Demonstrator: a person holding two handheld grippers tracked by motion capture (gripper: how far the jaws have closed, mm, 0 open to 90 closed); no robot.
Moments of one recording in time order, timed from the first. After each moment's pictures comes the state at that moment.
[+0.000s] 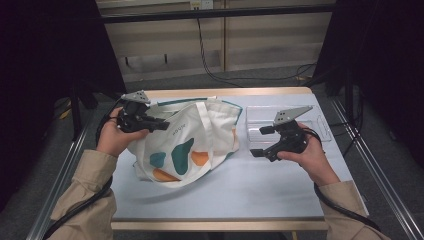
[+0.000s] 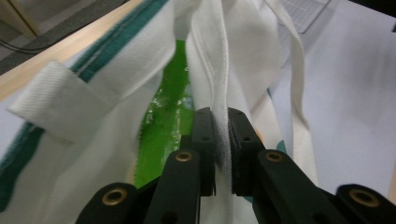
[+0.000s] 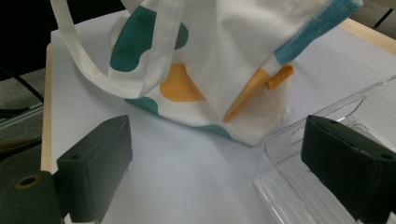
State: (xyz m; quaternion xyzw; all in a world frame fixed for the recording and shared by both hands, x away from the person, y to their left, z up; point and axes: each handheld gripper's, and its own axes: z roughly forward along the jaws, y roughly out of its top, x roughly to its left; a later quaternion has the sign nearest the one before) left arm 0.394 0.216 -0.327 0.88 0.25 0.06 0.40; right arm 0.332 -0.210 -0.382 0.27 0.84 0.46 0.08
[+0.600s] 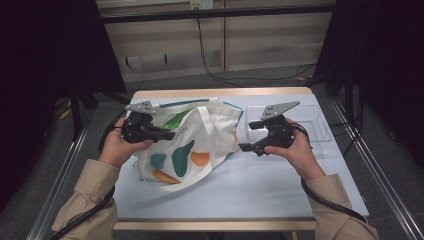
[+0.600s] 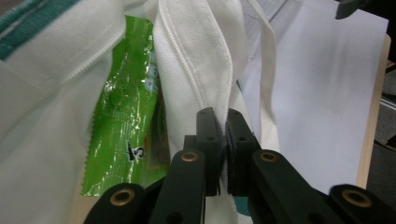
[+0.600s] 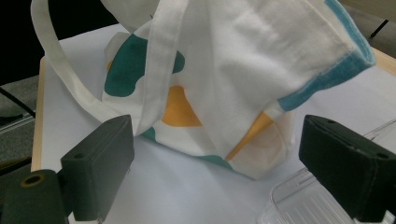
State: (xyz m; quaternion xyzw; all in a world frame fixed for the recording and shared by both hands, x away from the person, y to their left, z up) left arm 0.374 0.207 -0.340 0.88 0.22 0.03 0.41; right arm 0.345 -0.182 -0.377 0.26 0.84 0.47 0.09
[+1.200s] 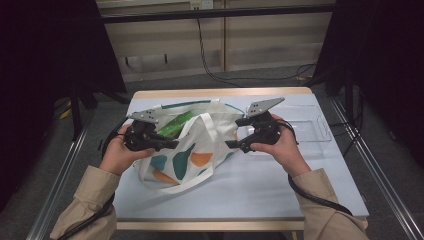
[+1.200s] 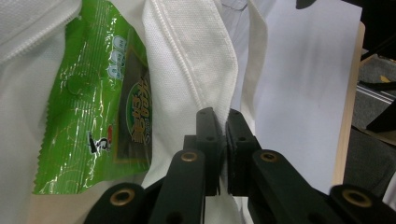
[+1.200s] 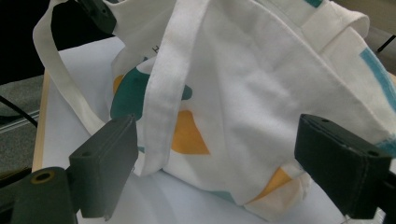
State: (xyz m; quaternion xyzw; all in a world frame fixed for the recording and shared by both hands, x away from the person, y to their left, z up) left arm 0.361 0.202 -0.347 0.89 0.20 0.01 0.41; right arm 0.354 -0.149 -0.367 0.24 0.84 0.47 0.09
